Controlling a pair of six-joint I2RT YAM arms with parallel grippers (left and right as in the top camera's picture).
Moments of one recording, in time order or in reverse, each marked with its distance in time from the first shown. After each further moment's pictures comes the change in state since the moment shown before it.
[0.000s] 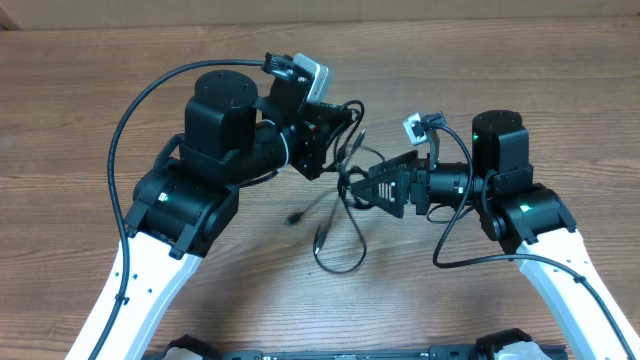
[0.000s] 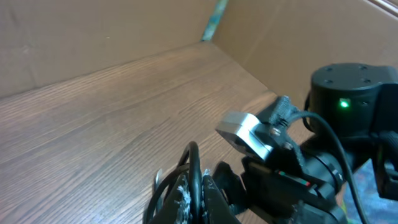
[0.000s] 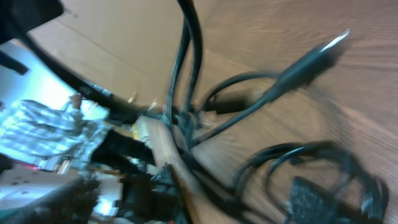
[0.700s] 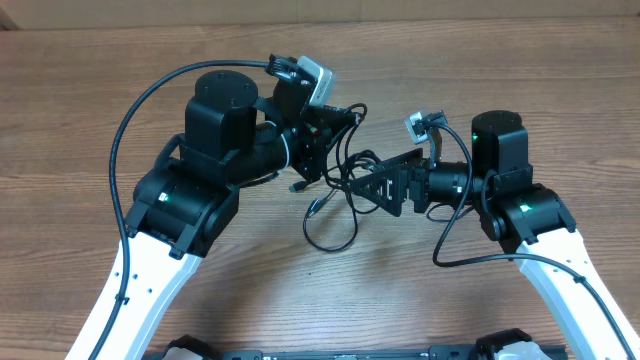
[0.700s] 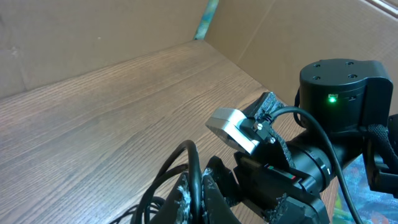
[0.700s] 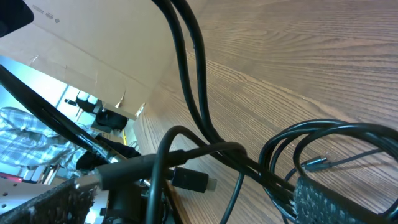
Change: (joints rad) left arm 0.000 0.000 0.000 -0.002 0.027 0.013; right arm 0.000 0.000 0.000 -0.009 0.050 -0.002
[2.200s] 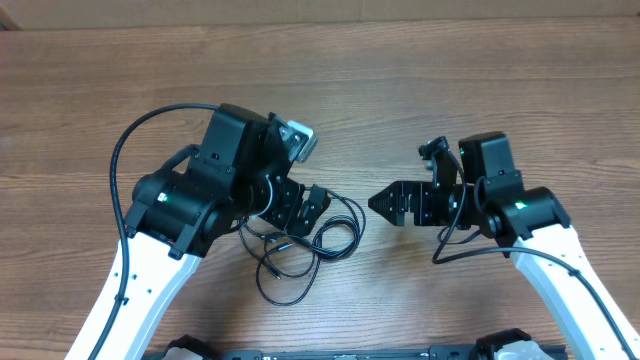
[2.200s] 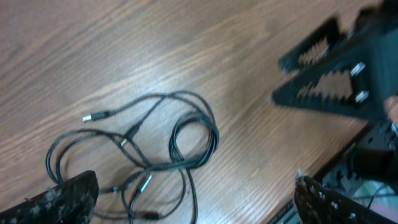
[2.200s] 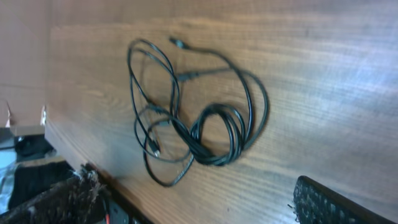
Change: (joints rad) left arm 0.000 0.002 0.004 -0.583 -0.226 0.135; right arm 0.000 0.030 -0.024 -0.376 0.370 -0.001
